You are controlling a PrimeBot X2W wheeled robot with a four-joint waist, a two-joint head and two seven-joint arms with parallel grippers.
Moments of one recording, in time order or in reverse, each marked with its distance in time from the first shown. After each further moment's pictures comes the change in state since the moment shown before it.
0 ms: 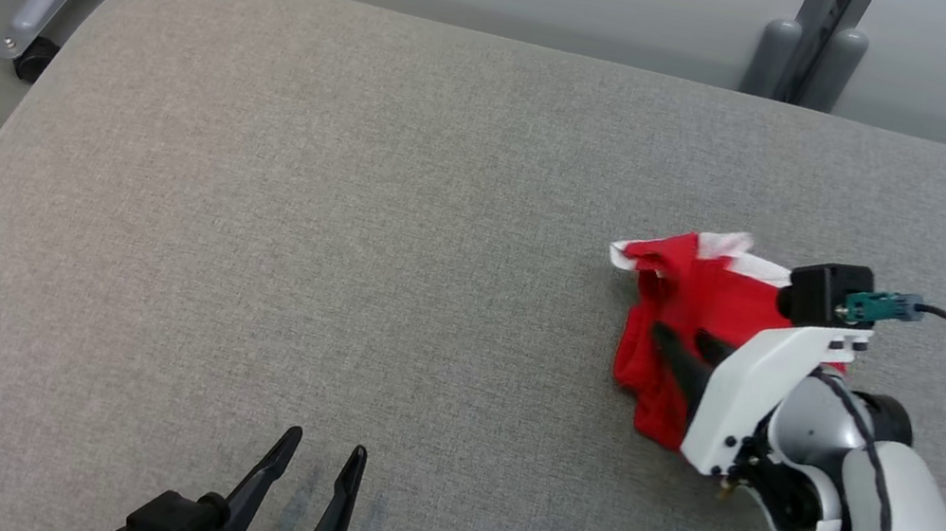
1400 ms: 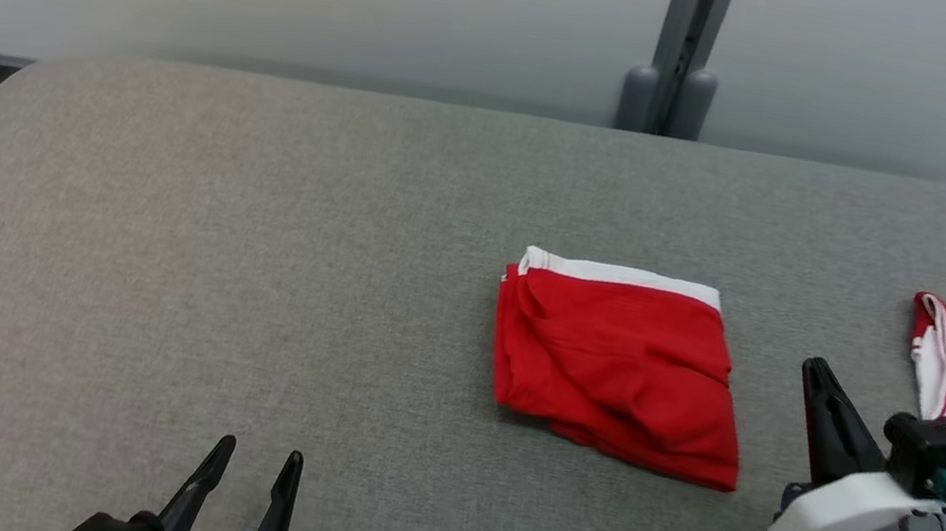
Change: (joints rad) left arm 0.102 -0.028 0.174 -0.055 0.094 -0.062 0.000; right arm 0.189 -0.120 -0.039 0.089 -0.273 0.000 -0.733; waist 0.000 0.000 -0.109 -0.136
